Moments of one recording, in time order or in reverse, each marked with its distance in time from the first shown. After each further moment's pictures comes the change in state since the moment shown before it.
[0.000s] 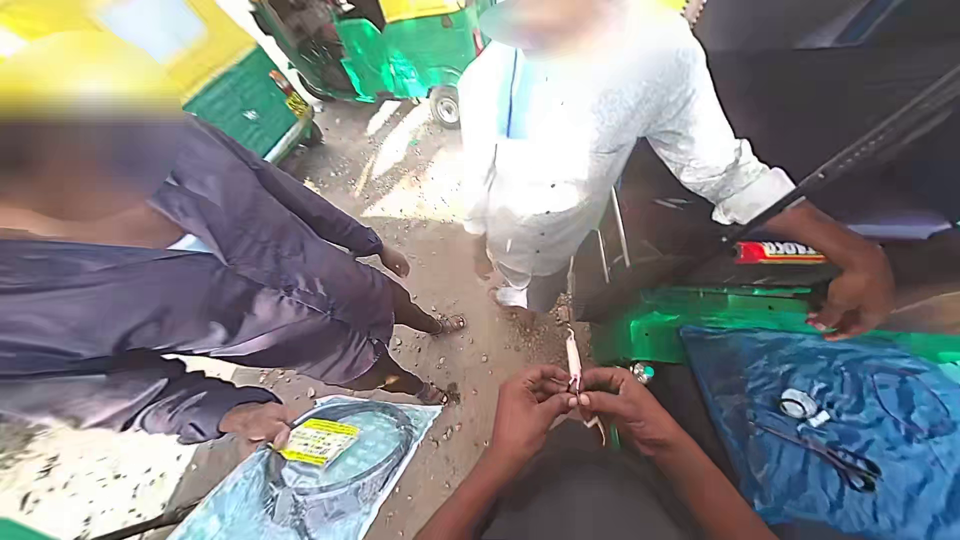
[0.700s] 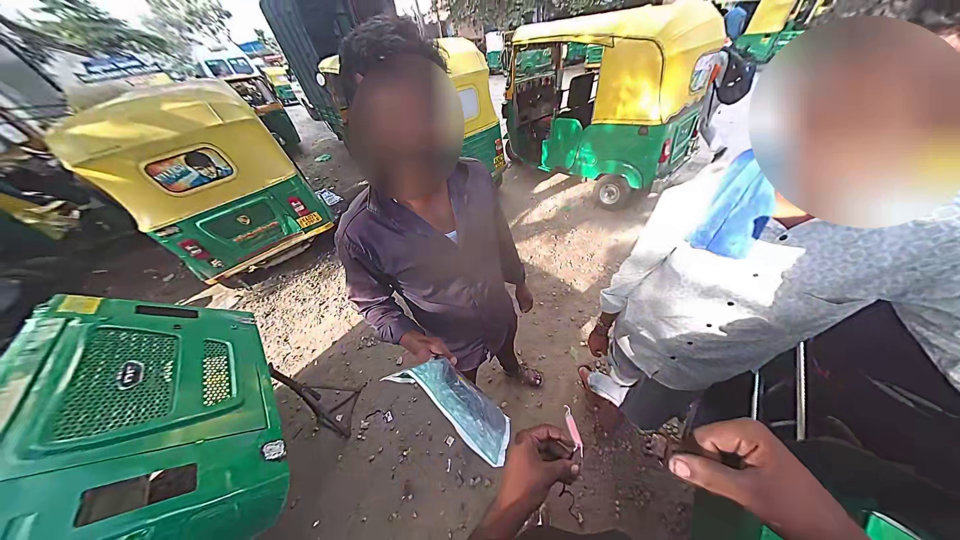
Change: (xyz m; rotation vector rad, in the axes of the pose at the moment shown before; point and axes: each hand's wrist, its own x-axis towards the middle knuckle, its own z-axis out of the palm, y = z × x) left_hand -0.065 -0.037 -0.098 -0.252 0.424 0.007; right_hand 0.086 -0.119 0.054 -0.762 -0.424 -0.499
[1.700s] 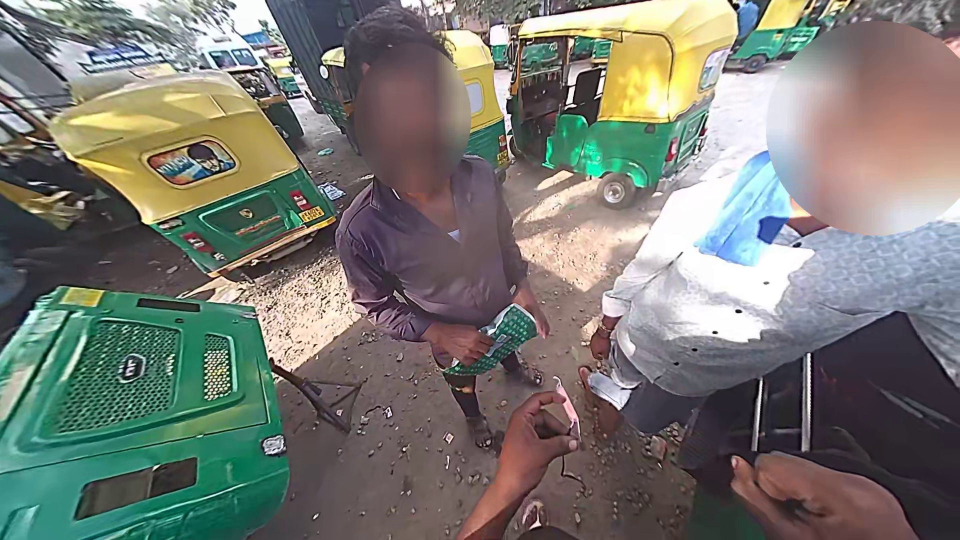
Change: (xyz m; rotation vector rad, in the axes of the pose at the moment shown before) left_hand 0.021 0.042 -0.003 -0.006 0.035 0.192; right_hand -0.027 -0.032 -0.022 -0.730 0.193 -0.099
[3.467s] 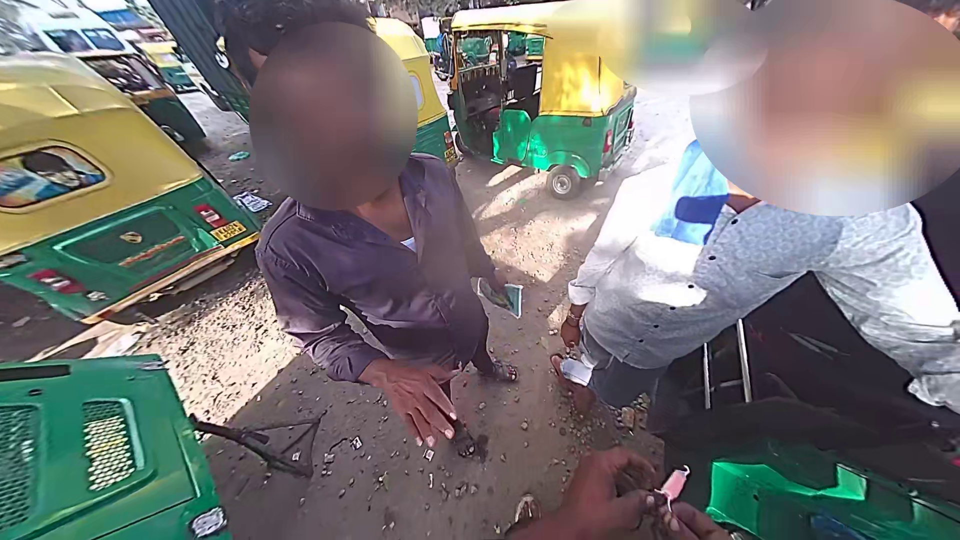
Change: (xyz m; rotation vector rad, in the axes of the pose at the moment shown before) left_hand 0.006 -0.060 0.077 0.207 -0.571 0.045; right_hand -0.118 -0.036 0.148 1.414 0.262 0.955
